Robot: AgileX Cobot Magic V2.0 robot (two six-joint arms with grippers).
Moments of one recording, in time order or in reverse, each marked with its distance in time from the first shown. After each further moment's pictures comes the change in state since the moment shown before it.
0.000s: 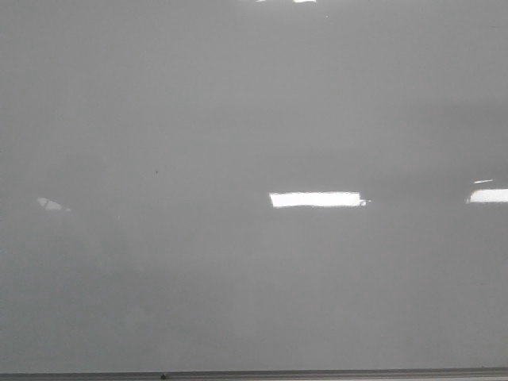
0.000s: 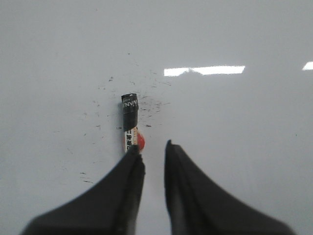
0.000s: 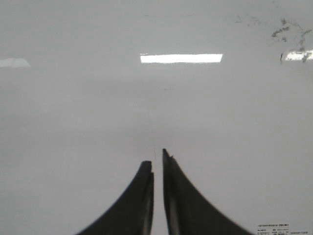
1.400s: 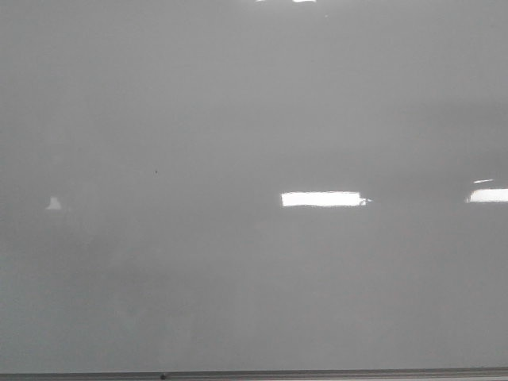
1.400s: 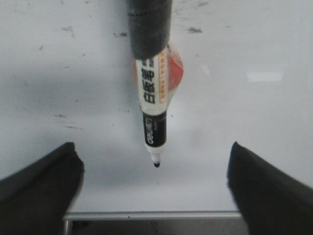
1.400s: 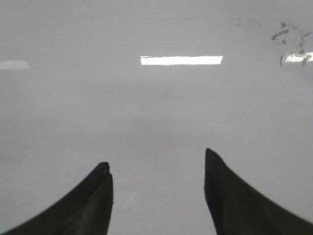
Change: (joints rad) left arm 0.071 0.975 -0.305 0.062 -0.034 0.004; right arm 0.002 0.000 0.000 0.000 -0.008 0.000
